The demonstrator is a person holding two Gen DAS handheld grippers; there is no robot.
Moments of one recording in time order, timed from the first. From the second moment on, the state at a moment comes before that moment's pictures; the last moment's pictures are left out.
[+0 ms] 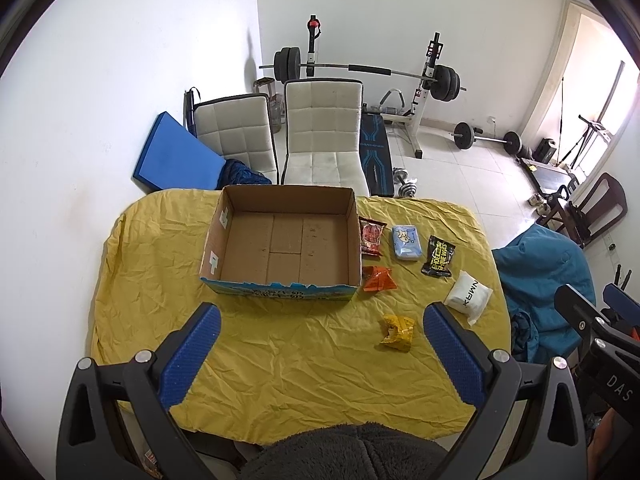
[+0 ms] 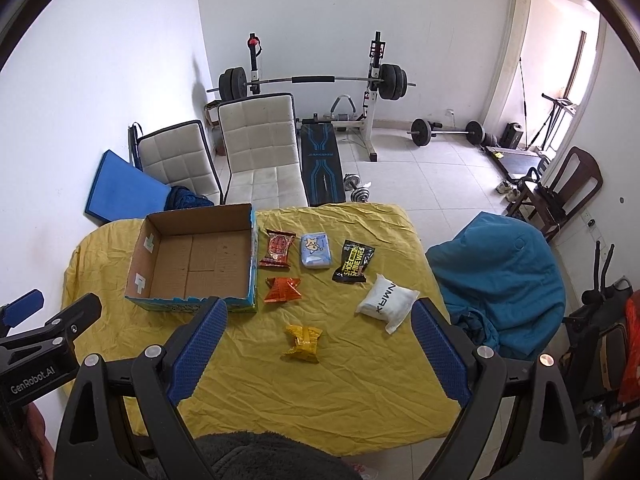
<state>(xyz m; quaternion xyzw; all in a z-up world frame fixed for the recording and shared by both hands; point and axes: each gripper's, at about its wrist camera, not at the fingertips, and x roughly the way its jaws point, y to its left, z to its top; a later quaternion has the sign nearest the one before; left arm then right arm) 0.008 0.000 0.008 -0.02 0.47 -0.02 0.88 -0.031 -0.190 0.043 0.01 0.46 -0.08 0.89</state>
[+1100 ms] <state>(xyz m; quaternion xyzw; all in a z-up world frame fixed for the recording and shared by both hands) 0.007 -0.012 0.012 -0.01 0.47 -0.02 0.88 -0.035 -0.194 0.049 0.01 0.45 -0.07 0.89</state>
